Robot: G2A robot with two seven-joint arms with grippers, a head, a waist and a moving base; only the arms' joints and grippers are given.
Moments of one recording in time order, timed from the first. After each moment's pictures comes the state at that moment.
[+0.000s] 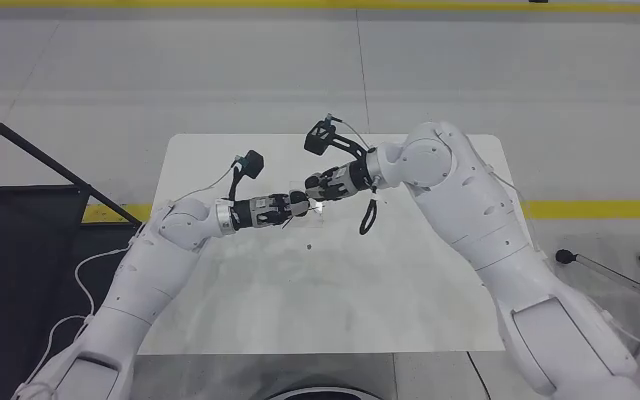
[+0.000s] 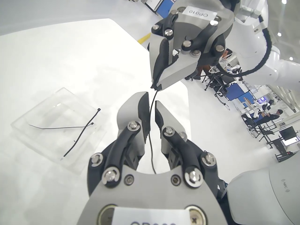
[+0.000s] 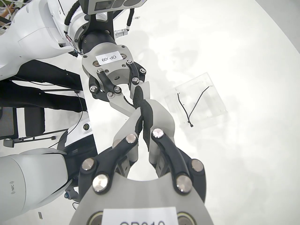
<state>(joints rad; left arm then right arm) 0.77 -1.13 -1.05 -1.06 0.07 -0.96 -0.74 -0.30 -1.41 0.78 -0.98 -0.28 -0.60 1.16</state>
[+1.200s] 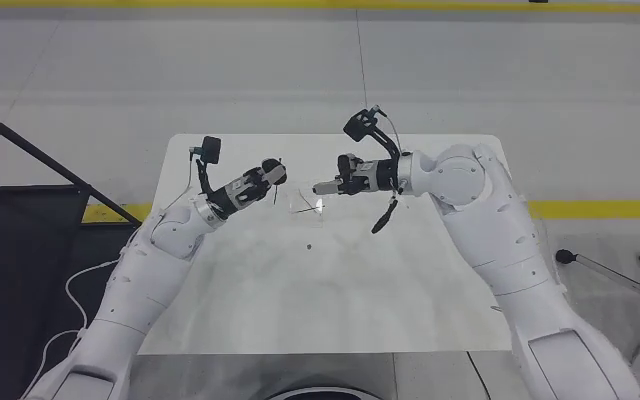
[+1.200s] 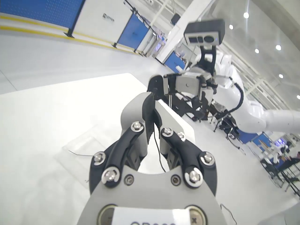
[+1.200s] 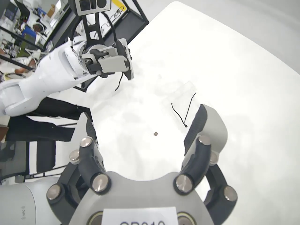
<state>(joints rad) 0.85 -1.12 -1.15 -1.10 0.18 -0.93 -0.29 -0.51 -1.31 1.00 -1.20 -0.29 -0.45 1.03</state>
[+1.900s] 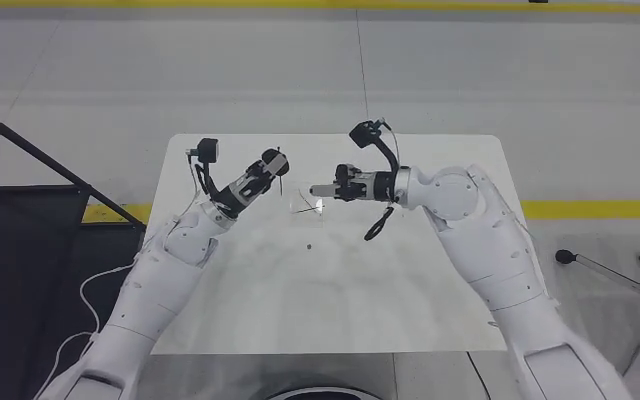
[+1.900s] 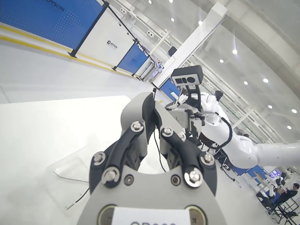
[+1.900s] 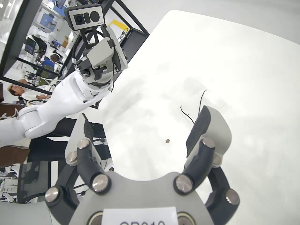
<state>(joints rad) 0.88 -1.16 -1.11 -1.14 0.13 -0.88 -0.14 -0.59 -1.31 0.99 -1.20 -0.20 -0.39 0.93</state>
